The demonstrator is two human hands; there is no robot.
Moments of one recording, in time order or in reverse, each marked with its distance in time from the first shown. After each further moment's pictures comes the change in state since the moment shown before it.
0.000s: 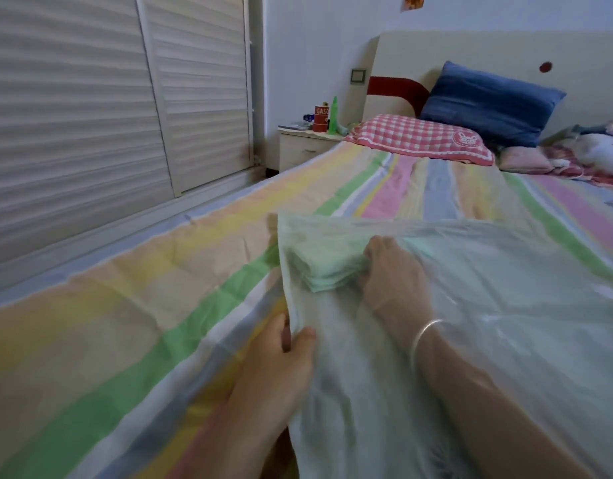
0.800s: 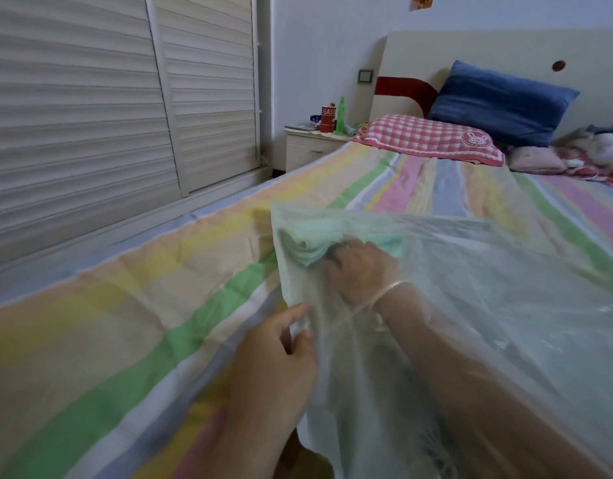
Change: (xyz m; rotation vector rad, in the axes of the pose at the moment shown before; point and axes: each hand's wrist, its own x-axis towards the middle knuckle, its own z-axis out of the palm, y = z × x) left_hand 0.000 -0.004 0.000 0.119 0.182 0.118; right_hand 0.026 -0.029 0.022 -0.066 -0.198 -0.198
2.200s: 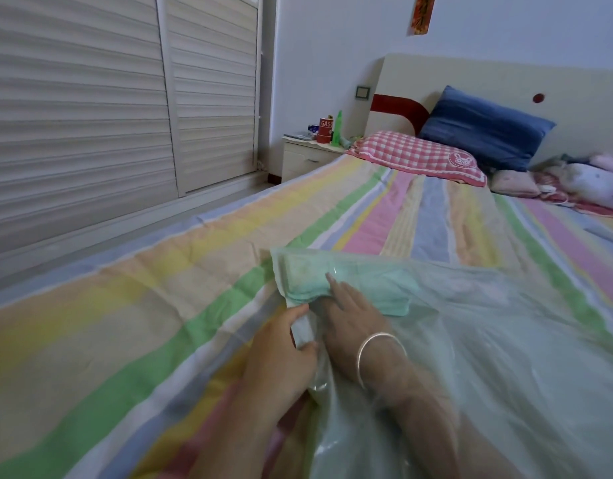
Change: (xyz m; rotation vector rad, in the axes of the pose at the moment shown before) left_hand -0.001 -0.002 -0.004 0.094 -0.139 0.063; right_hand -0.080 -0.022 0.001 -0.217 -0.095 -0.232
